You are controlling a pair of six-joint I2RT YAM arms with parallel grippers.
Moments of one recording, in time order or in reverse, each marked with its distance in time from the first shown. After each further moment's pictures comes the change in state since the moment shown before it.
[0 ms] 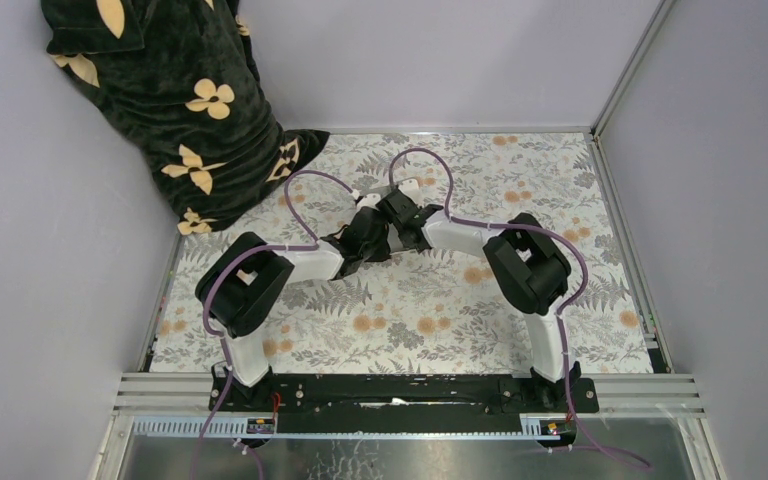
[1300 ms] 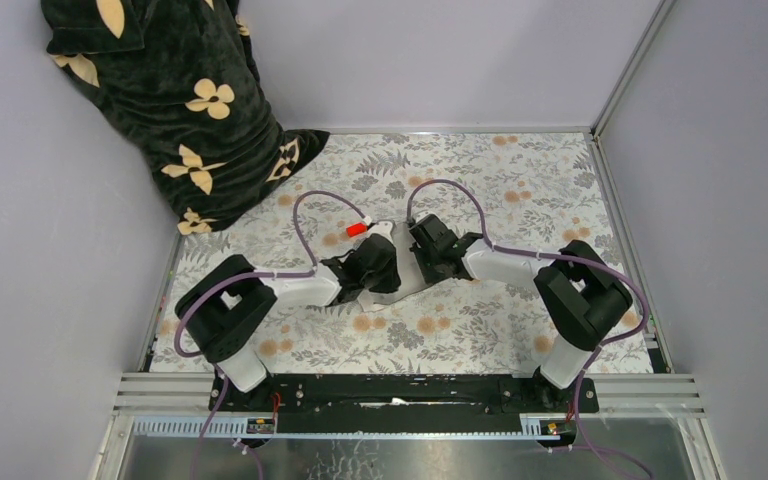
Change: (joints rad) left arm -0.154 -0.167 -0.138 -0.084 0.045 -0.076; right arm -0.005 -0.362 -0.451 0.104 -0.383 -0.097
